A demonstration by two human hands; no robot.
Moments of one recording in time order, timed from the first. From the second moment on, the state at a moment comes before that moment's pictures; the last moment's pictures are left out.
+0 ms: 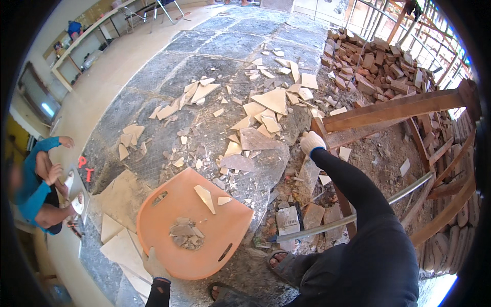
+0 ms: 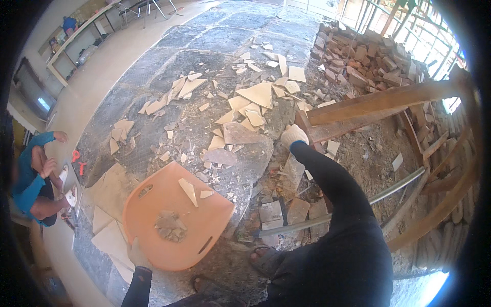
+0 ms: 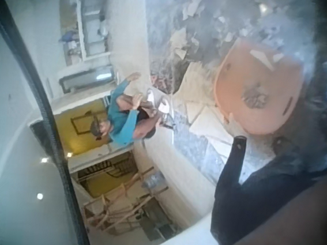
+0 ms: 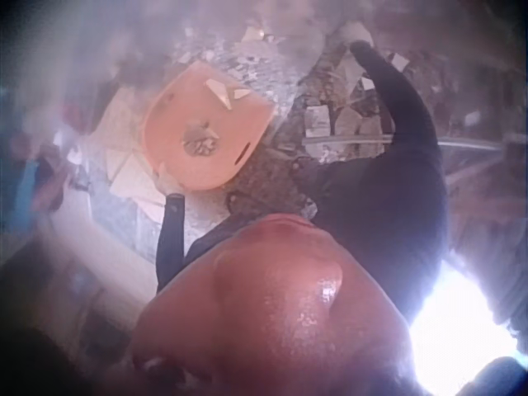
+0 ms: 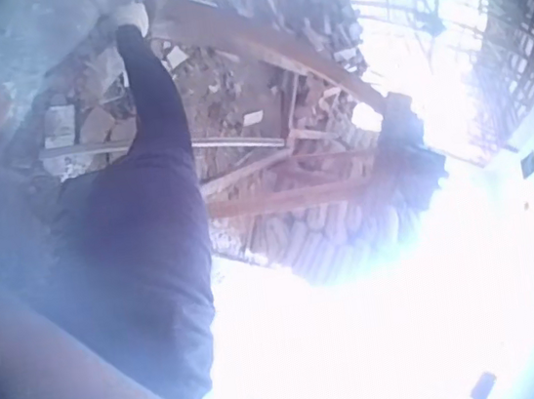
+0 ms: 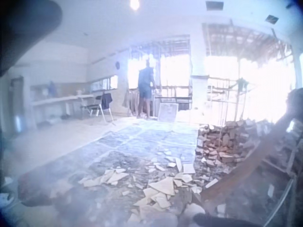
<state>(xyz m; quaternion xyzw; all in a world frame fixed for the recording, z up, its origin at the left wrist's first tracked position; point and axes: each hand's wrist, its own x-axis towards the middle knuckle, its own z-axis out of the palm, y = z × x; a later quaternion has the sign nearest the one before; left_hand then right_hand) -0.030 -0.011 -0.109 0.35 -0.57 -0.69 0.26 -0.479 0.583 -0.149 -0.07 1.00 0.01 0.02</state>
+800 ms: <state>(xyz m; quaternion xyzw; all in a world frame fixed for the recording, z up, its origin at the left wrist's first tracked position) -0.014 -0.009 -0.119 0.39 -0.54 -0.71 0.24 -0.273 0.443 -0.076 -0.35 0.87 -0.25 0.23</state>
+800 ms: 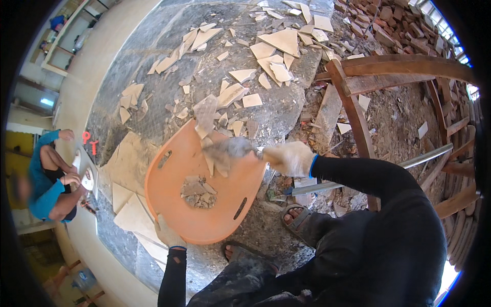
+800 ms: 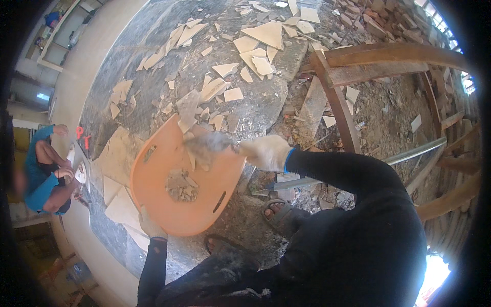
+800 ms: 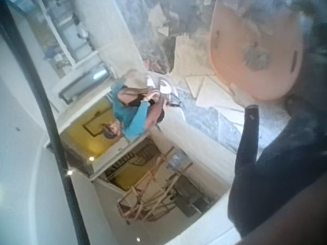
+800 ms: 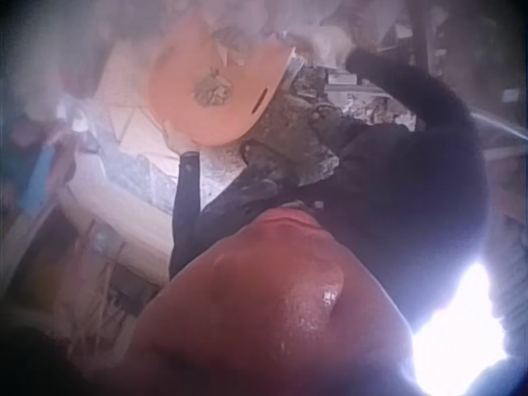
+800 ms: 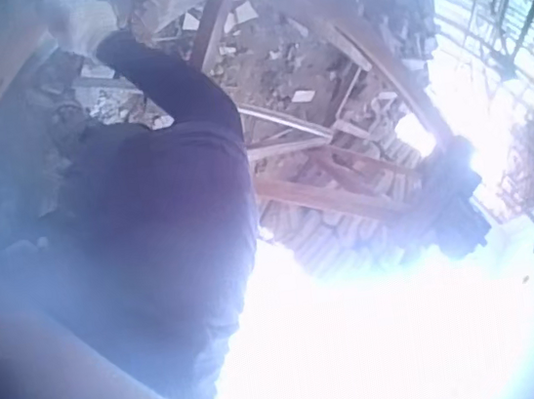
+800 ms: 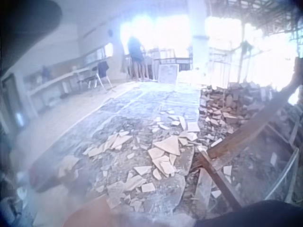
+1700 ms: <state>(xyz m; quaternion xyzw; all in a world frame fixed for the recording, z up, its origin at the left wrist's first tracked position) -0.016 -0.013 -0.147 0.39 -0.64 -0.61 0.27 -0.415 0.542 -0.120 0.03 0.99 -0.15 -0.04</state>
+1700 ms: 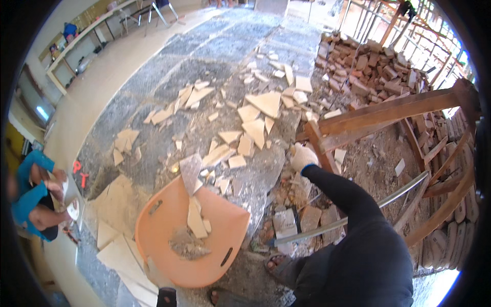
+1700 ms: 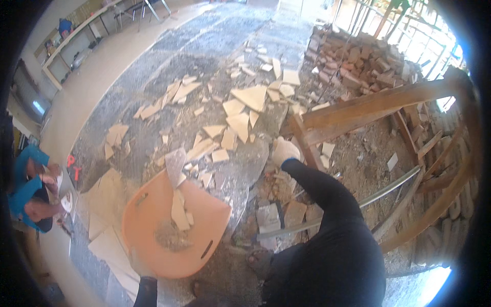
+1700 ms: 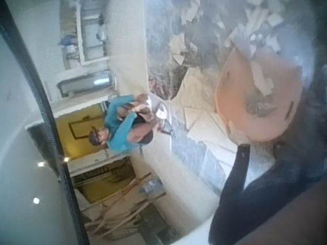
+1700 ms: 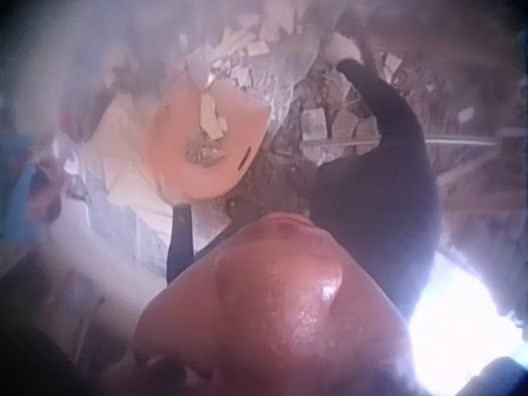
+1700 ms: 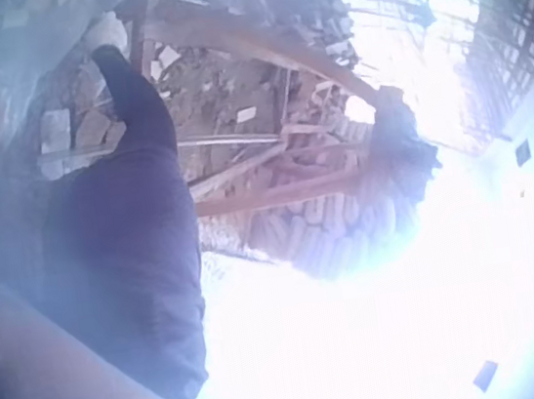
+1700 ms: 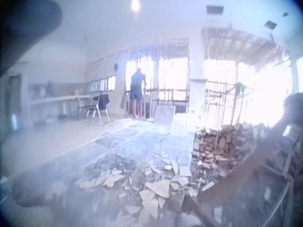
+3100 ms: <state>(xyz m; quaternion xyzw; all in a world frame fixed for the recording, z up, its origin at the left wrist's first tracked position) -0.009 -0.016 -0.137 0.40 -0.60 -0.65 0.22 -0.316 0.444 -0.060 -0.45 0.87 -0.13 0.17</state>
